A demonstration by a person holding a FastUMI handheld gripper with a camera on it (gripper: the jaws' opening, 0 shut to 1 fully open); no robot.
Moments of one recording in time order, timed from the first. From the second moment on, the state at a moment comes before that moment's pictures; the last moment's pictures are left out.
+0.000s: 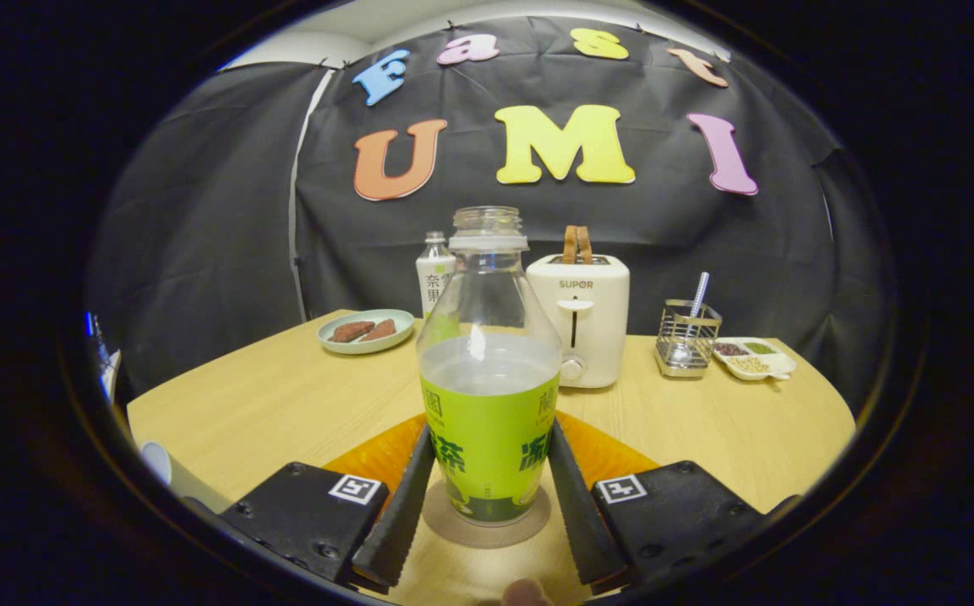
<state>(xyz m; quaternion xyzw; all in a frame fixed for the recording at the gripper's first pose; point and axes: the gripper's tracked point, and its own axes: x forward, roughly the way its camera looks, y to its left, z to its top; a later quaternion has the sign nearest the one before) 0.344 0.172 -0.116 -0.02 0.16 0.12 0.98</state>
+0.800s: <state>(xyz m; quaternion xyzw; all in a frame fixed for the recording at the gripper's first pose) 0.309 0.165 -0.093 -0.03 0.13 0.10 0.99</state>
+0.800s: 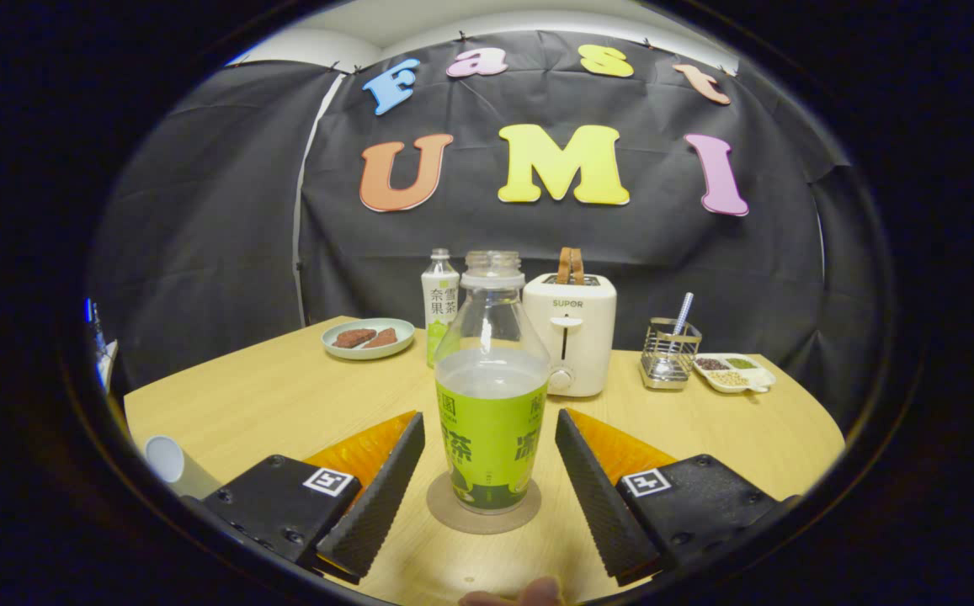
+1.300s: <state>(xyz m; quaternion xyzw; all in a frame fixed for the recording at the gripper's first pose) 0.196 0.141 -0.021 -0.04 0.05 0.05 1.00</state>
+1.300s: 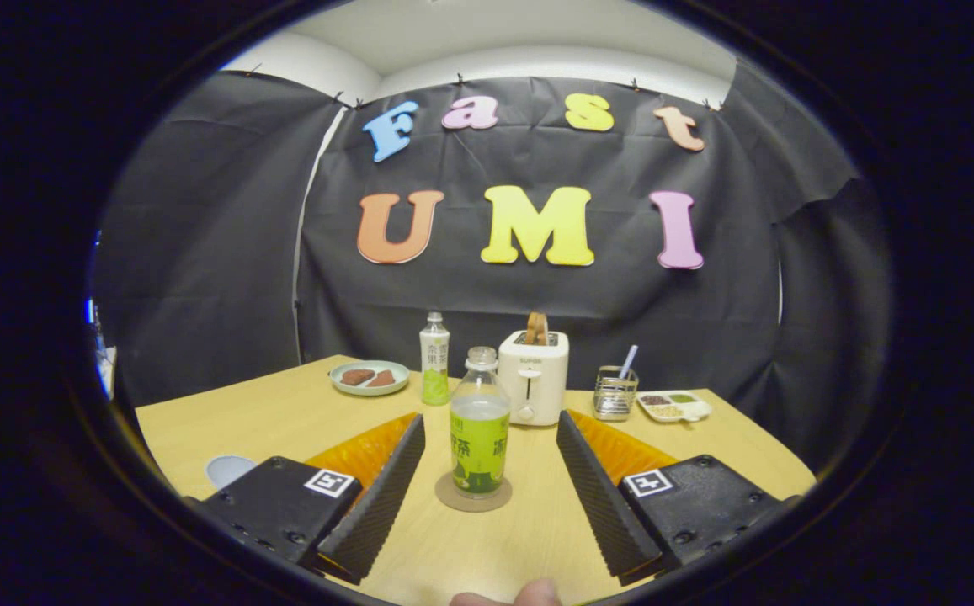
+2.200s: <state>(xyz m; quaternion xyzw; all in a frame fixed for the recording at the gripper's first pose) 0.044 0.119 -0.035 -0.01 -0.01 -0.03 1.00</state>
